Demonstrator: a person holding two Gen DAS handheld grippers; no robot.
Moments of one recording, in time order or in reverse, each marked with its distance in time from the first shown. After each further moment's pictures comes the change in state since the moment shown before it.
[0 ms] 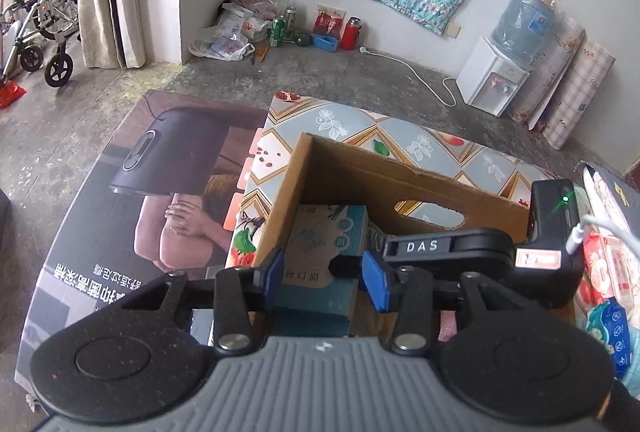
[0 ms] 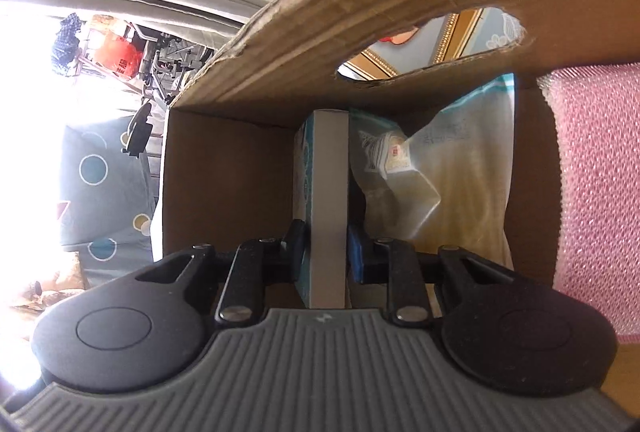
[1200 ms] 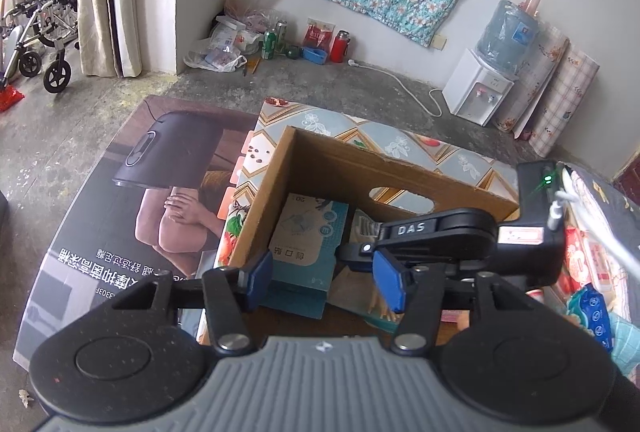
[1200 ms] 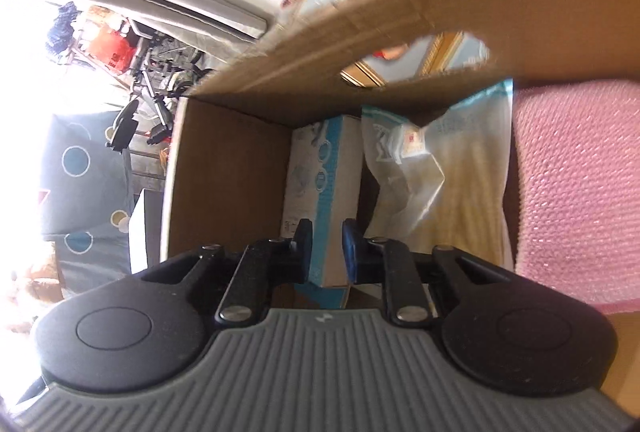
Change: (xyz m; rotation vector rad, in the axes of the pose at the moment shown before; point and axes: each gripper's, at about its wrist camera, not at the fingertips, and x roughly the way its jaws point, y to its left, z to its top) left arm -0.040 -0.008 -0.027 0.010 -0.052 -0.033; right arm -0.044 0.018 -0.020 -0.098 -0.063 -0.062
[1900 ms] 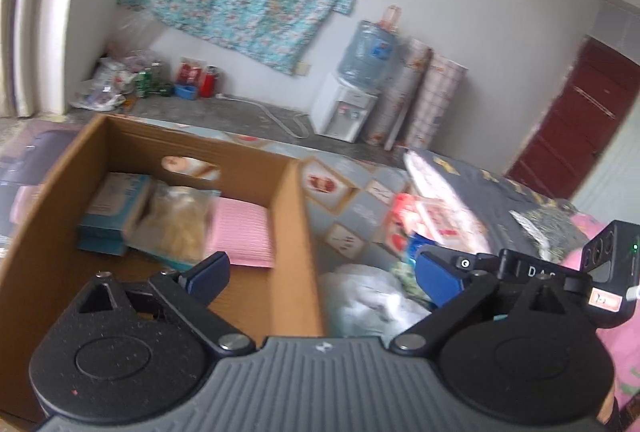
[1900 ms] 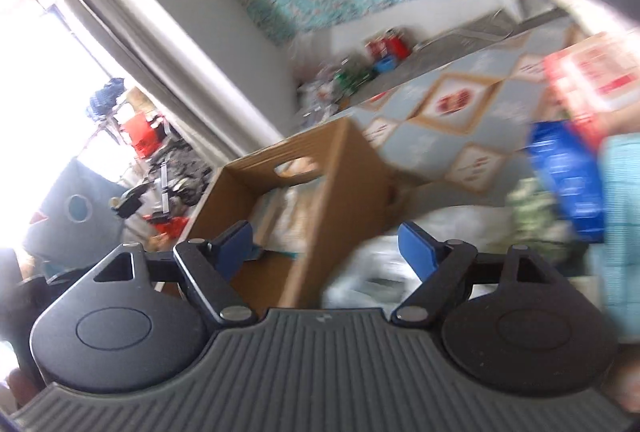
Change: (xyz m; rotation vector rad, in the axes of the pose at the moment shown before) left arm -0.075 -0.145 -0.122 0.140 -0.137 -0.353; right arm -0.317 -0.115 -0.173 -0.206 -0.528 -0.066
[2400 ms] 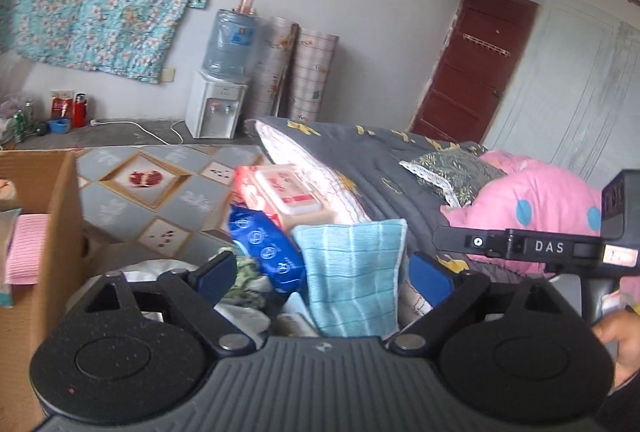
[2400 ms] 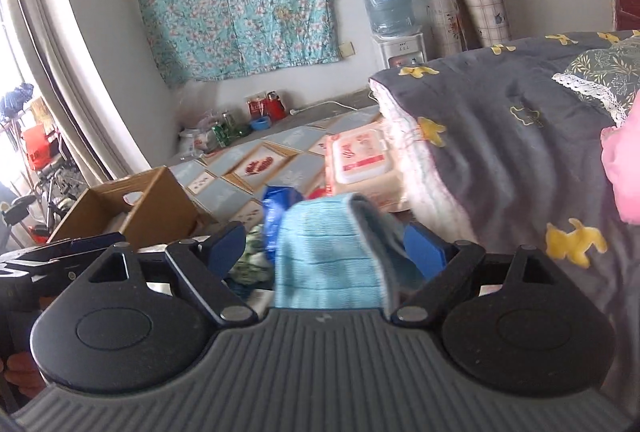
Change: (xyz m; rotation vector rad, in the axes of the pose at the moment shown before) left arm 0.097 -0.157 -0.065 0.241 0.004 -0.242; right arm -0.138 -0.151 -0.002 -0.123 -0.151 -0.336
